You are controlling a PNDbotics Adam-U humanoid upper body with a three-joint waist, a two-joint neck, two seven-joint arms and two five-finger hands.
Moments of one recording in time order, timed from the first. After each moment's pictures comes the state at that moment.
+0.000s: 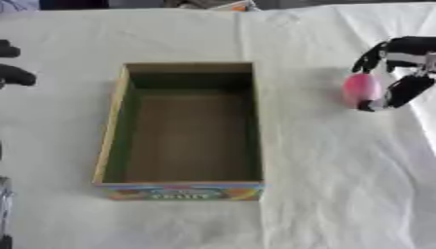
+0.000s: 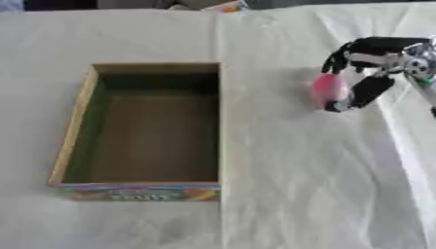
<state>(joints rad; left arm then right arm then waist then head) -0.26 0.17 0.10 -1.98 -0.20 -0.16 0.09 -0.78 -0.85 0.34 -1.26 0.66 -0.17 0.60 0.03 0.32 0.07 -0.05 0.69</state>
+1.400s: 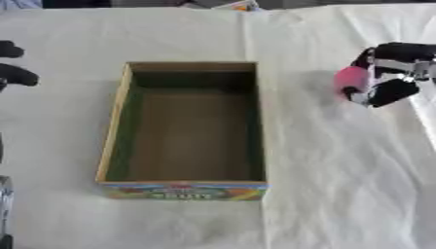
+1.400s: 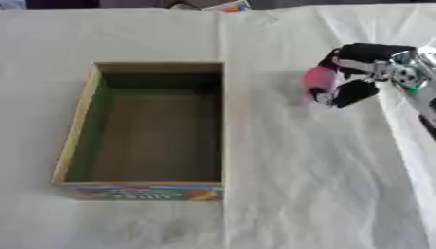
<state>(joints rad) -0.26 0.17 0.10 -1.98 -0.20 -0.16 0.08 -0.77 -0.83 0.35 -1.31 0.62 -0.19 0.55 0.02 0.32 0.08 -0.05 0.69</state>
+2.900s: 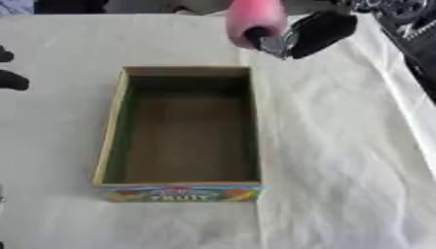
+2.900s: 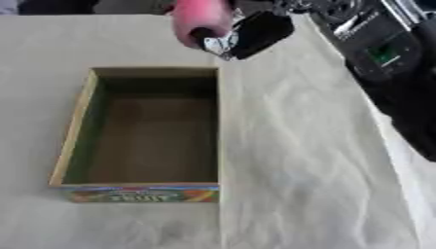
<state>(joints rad) -0.26 0.17 0.09 -1.98 -0.20 -0.15 0.09 -1.06 -0.62 0.46 -1.66 0.44 -0.08 0.60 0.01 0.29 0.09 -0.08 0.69</state>
